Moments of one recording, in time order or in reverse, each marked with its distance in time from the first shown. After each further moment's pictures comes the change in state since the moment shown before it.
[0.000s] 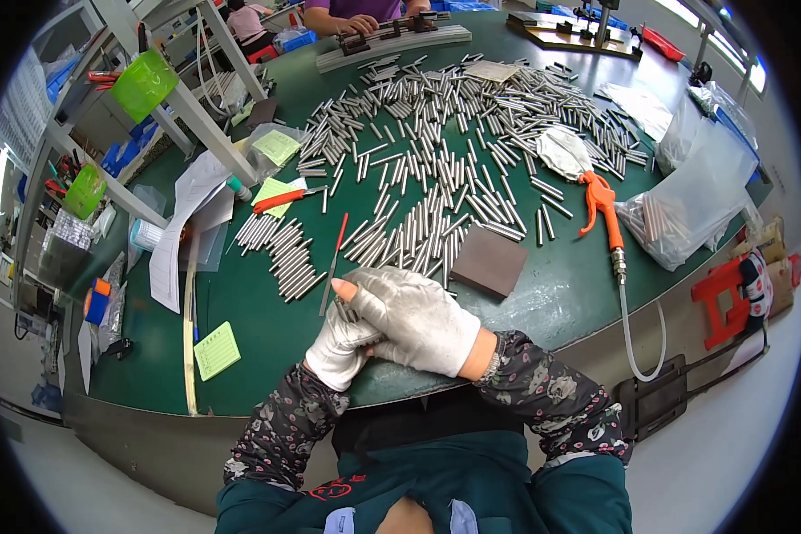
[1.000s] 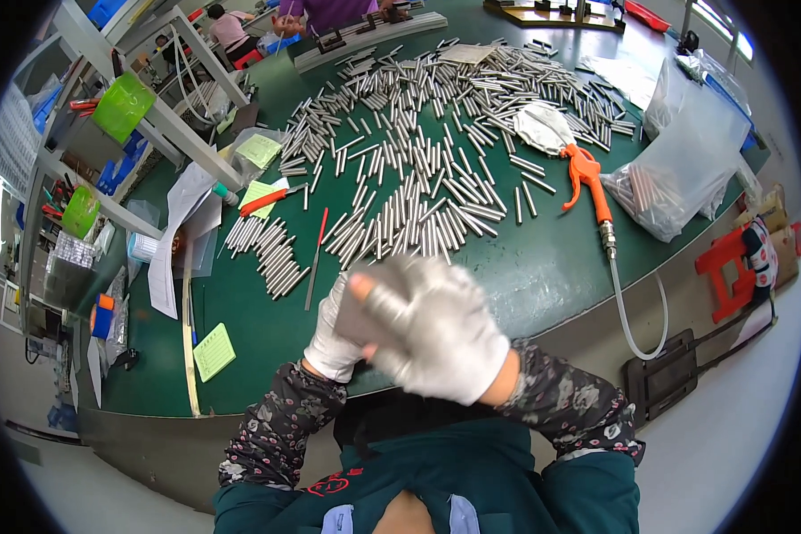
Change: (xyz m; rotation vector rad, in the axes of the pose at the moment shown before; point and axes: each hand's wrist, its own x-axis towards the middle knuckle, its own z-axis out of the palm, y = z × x) left_hand 0.008 -0.018 -0.002 0.904 0.094 0.396; right_hand -0.027 -0.041 -0.039 -0.325 0.114 0.240
